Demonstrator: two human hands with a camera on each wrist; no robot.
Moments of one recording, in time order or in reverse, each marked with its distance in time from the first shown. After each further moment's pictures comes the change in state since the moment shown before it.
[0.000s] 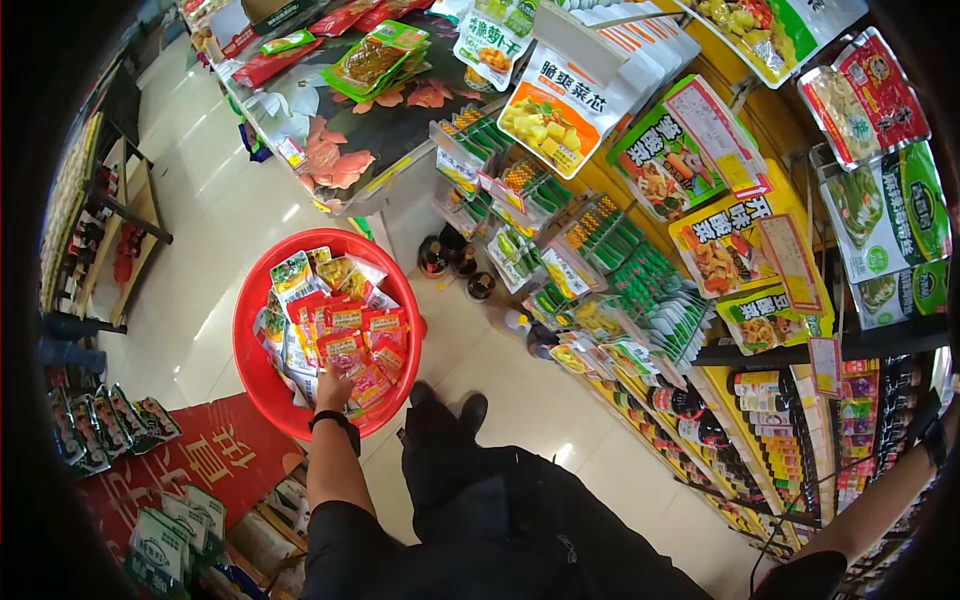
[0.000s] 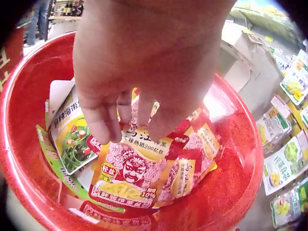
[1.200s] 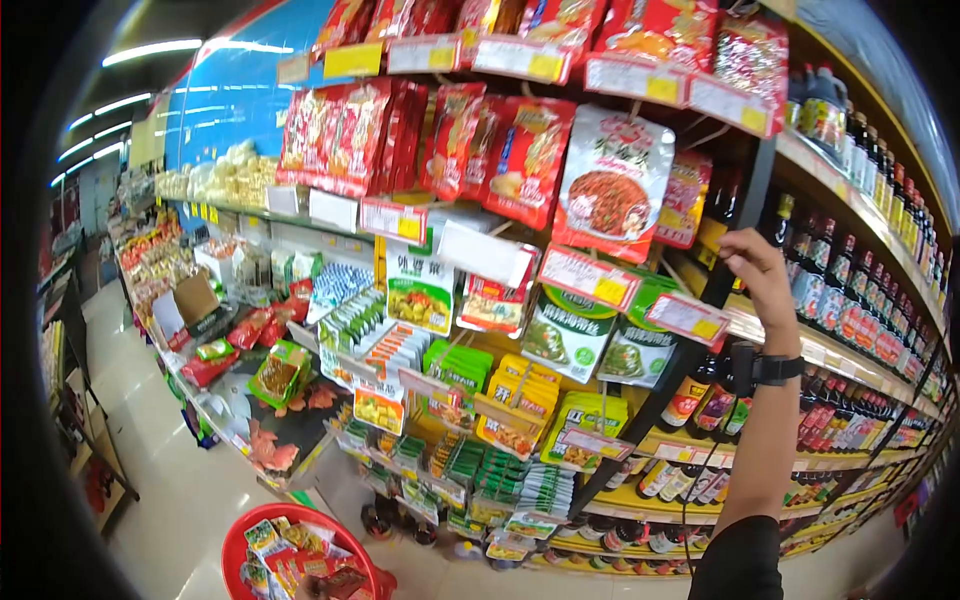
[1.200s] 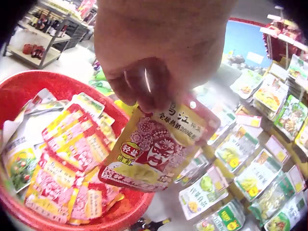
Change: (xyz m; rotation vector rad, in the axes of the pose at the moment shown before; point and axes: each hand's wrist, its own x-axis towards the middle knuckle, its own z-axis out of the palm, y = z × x) left_hand -0.115 0.105 -0.068 -0.286 0.410 0.659; right_hand -0.010 -0.003 -0.019 0.277 -0.014 -0.053
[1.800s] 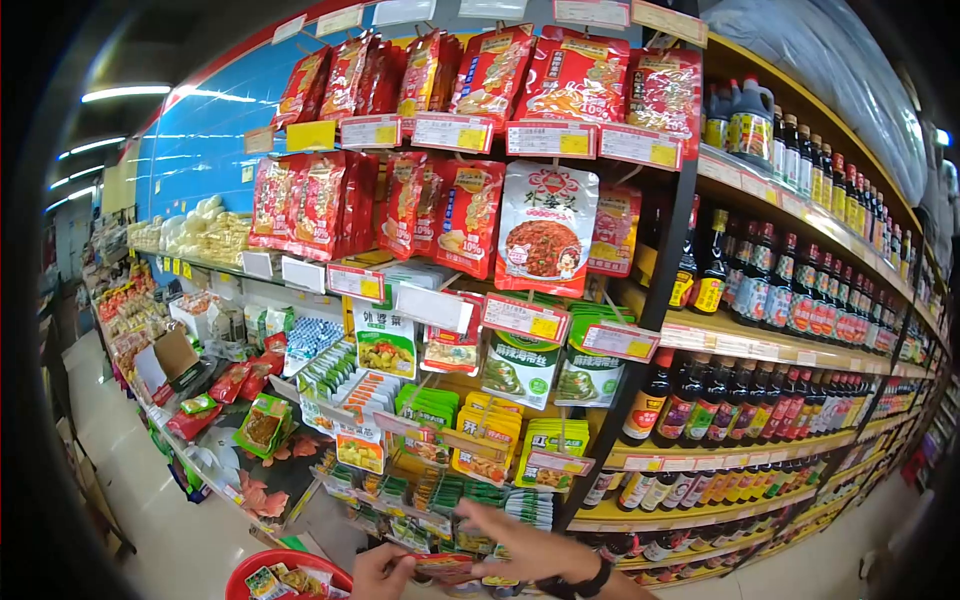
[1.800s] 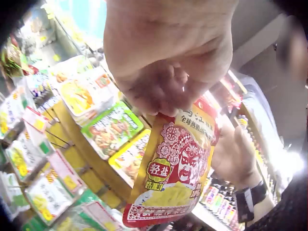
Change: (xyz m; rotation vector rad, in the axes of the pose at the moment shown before) left_hand 0.017 0.370 -0.032 -0.679 -0.562 0.465; right_hand -0.211 -0.117 0.264 0.448 -0.596 0.169
